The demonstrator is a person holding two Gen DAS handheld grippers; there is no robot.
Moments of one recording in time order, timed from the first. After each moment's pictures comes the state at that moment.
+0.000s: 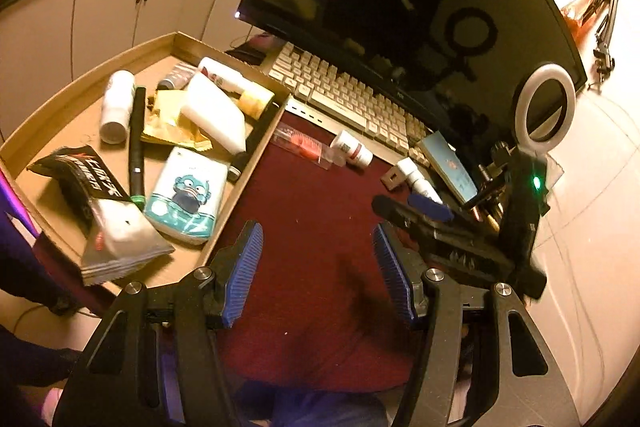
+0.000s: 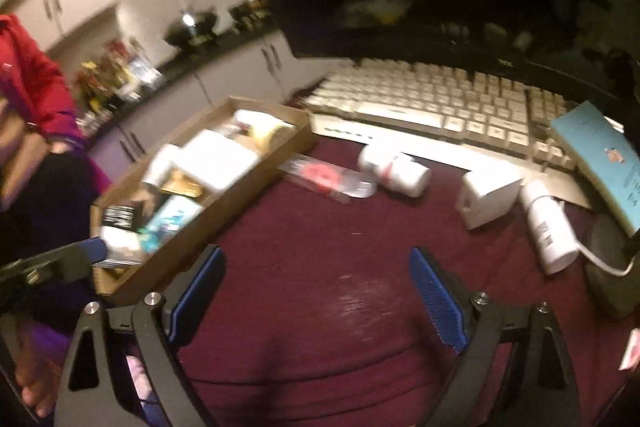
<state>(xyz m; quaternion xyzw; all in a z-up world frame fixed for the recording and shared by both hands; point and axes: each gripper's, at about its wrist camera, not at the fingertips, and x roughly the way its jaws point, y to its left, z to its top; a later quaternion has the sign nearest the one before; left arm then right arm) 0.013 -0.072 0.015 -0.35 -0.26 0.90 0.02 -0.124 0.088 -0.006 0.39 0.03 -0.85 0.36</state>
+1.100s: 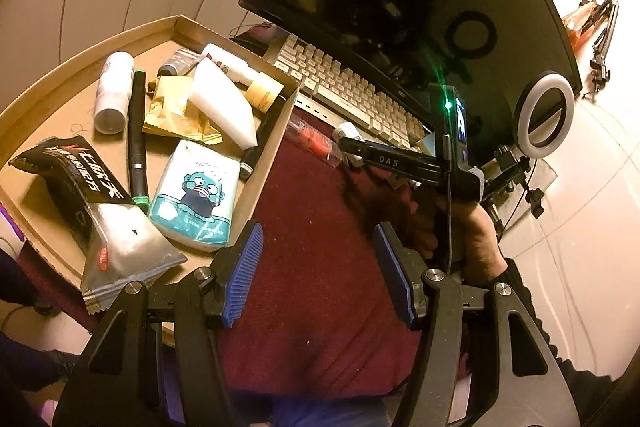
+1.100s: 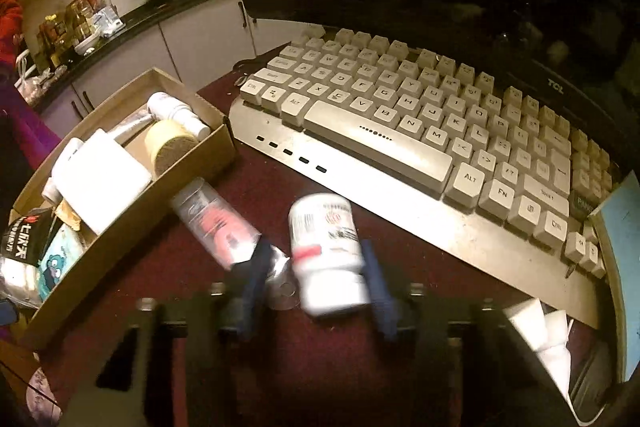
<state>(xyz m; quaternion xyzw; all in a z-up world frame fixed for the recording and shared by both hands) 0.010 -0.097 -0.004 -0.35 -0.28 0.89 0.05 -0.222 0.037 -0.037 0.43 0.13 -0.84 0.32</state>
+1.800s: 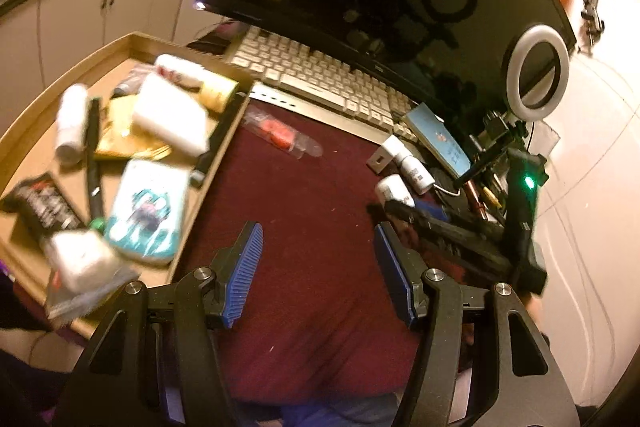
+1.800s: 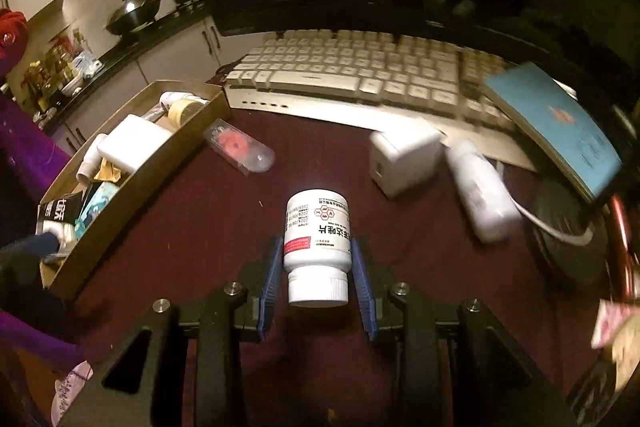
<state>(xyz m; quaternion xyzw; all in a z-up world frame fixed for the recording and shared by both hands) -0.020 -0.053 0.013 -0.38 -0.21 0.90 0.07 -0.123 0.135 -0.023 0.43 0.04 -0.86 0.26</state>
